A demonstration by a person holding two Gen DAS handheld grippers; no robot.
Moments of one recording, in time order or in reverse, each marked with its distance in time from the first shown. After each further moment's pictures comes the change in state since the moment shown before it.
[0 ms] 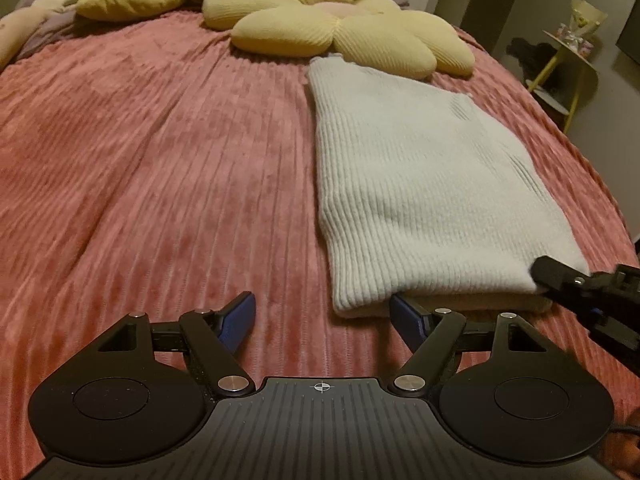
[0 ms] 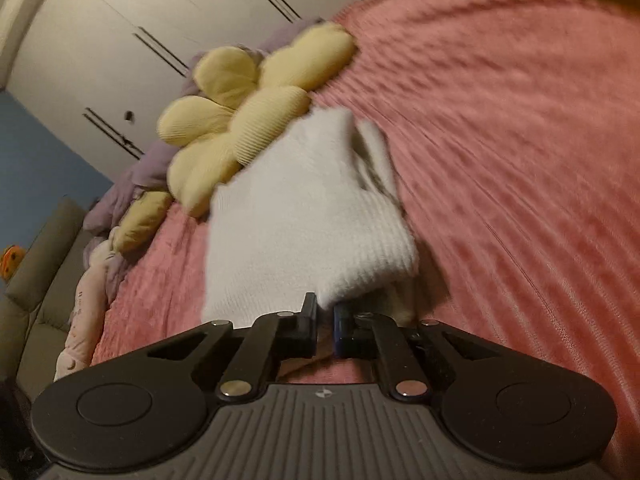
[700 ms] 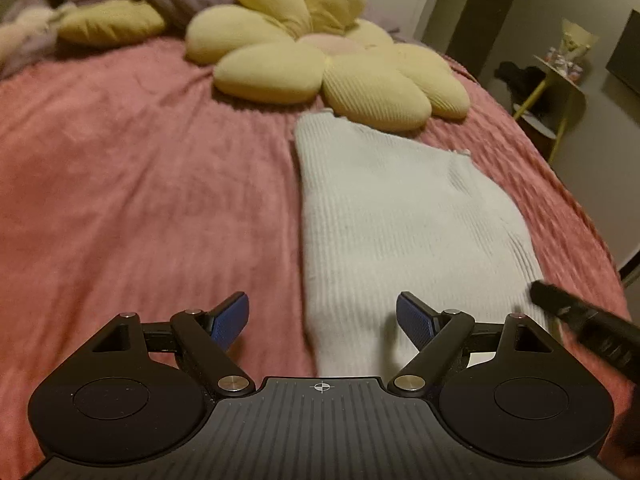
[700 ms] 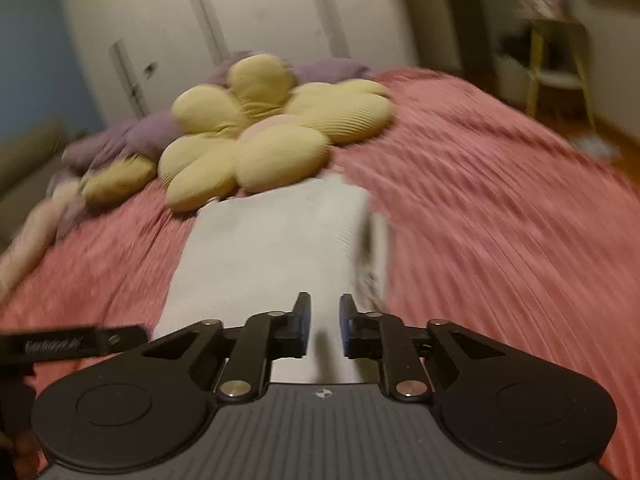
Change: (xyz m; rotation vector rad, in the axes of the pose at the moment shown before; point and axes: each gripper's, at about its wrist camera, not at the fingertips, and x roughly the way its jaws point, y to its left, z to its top) left arm 0.021 0.002 0.062 -0.022 -0.048 -0.072; right arm 0.012 0.046 0.033 -0.437 -0.084 -0.162
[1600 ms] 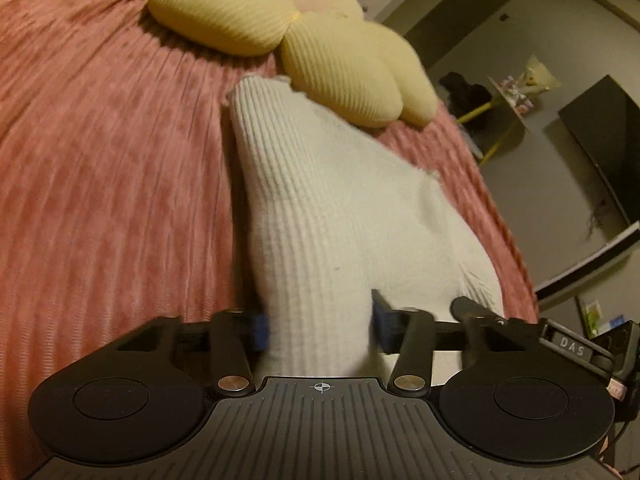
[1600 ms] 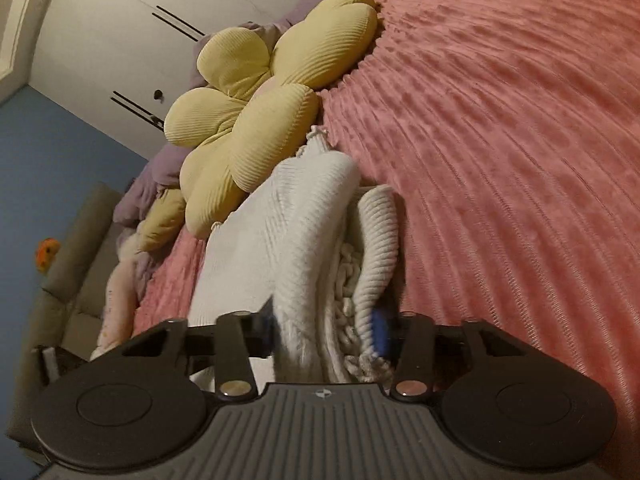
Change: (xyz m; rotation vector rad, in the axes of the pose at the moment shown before) left arm 0.077 0.030 0.037 -0.182 0.102 -0.357; right arm 0.101 -0.091 0.024 0.433 0.205 0.331
